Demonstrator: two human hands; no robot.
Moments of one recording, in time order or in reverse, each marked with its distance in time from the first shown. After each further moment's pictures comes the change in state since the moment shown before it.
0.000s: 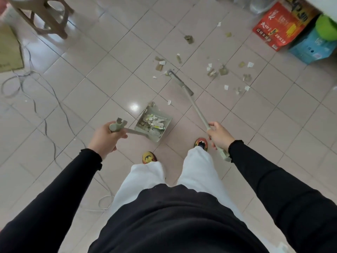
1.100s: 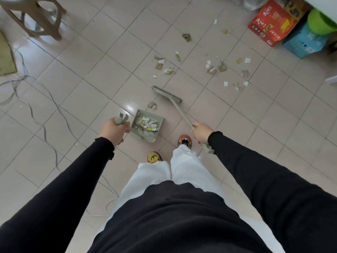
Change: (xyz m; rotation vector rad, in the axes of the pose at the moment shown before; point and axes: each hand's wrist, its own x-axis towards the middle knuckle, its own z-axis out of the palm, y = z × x) left_hand 0.056 -0.024 -0.037 -0.024 0.048 -0.094; right_hand -0.002 -0.062 0.099 -0.260 -0.082 0.044
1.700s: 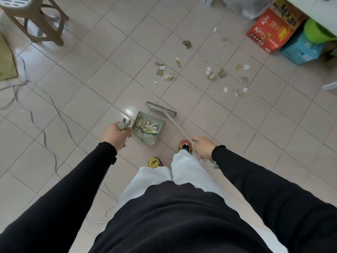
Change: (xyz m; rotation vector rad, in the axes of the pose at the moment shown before) left_hand 0.009 0.007 -0.007 0.054 -0.024 0.055; right_hand -0.023 -0.002 0.010 0.008 -0.087 0.018
